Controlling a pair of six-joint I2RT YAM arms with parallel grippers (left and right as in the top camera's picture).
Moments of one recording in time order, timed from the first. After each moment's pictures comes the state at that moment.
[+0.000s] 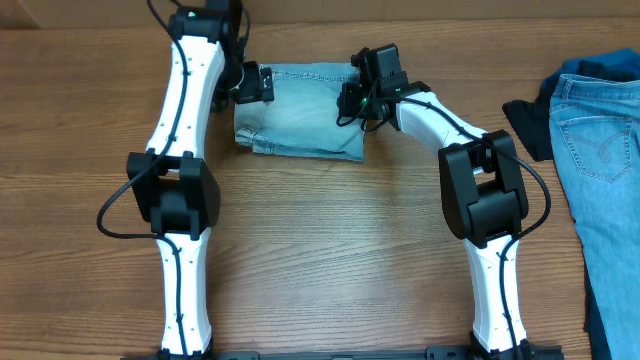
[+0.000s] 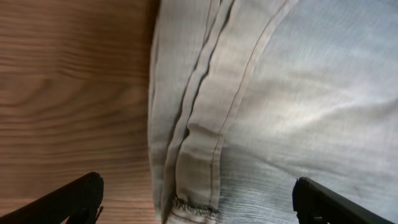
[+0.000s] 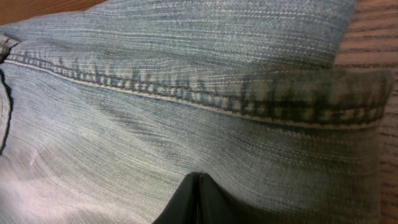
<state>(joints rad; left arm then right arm) -0.11 2.48 2.47 -1.46 0.10 -0.24 0.31 2.40 1.77 -0.30 -0.33 0.39</state>
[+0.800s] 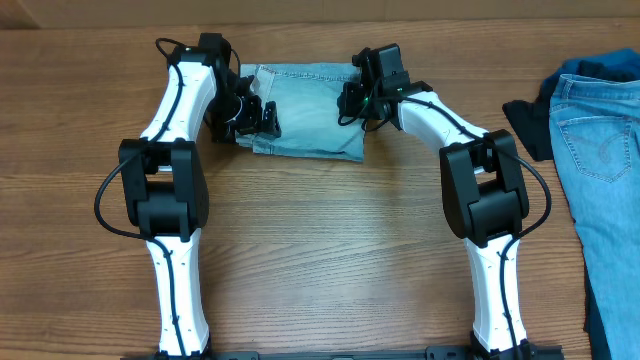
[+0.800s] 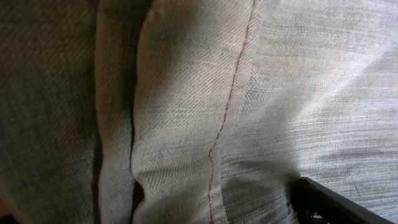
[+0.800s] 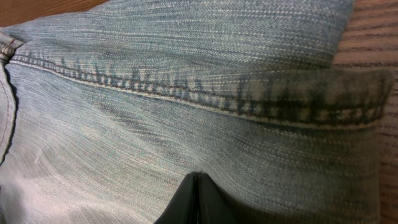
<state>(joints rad) -0.06 2.45 2.08 -1.21 0.38 -0.05 0.31 2.40 1.77 -0.29 -0.36 0.39</state>
